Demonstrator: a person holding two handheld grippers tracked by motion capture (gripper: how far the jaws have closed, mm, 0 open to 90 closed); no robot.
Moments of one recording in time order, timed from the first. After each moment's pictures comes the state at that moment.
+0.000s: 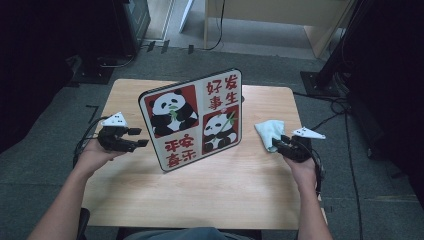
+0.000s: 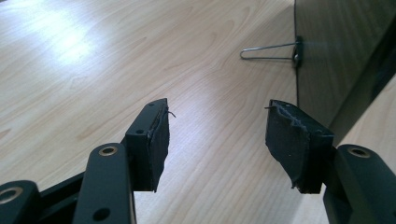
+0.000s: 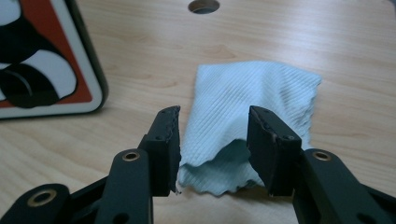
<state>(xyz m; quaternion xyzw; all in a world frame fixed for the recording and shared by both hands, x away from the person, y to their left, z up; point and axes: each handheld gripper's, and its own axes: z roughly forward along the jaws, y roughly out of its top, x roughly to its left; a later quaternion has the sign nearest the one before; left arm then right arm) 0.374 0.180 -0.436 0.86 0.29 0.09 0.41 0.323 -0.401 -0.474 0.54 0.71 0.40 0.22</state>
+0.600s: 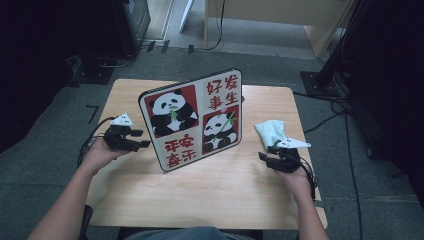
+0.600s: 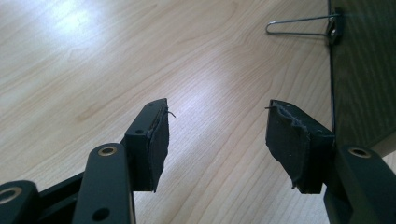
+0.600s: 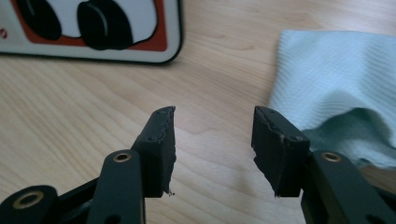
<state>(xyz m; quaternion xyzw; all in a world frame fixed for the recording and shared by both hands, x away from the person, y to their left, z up) 0.390 0.175 -0.459 0.87 0.32 0.08 0.36 0.304 -0.368 -0.491 0.46 0.78 0.40 0.17</state>
